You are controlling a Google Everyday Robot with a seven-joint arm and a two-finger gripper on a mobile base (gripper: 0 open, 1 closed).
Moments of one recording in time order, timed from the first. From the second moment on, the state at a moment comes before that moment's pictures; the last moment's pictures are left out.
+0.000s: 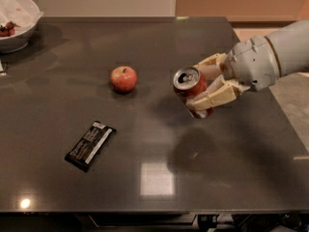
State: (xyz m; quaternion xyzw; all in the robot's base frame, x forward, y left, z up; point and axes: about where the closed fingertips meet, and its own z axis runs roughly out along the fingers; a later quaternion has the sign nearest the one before) arm 0.468 -0.086 0.944 -0.66 0.56 0.30 0.39
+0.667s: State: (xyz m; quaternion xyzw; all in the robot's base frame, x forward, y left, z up) arm 0.465 -0.097 0.920 -0.57 0.56 0.40 0.44
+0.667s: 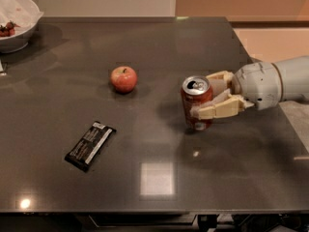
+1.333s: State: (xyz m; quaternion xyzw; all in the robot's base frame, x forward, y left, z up) arm 0.465 -0.106 0.897 -0.53 0.55 0.46 0.45
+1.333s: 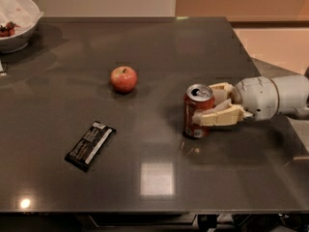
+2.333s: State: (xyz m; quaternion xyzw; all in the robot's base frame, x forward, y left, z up) arm 0.464 -0.106 0.884 -0.53 0.52 0.49 0.47
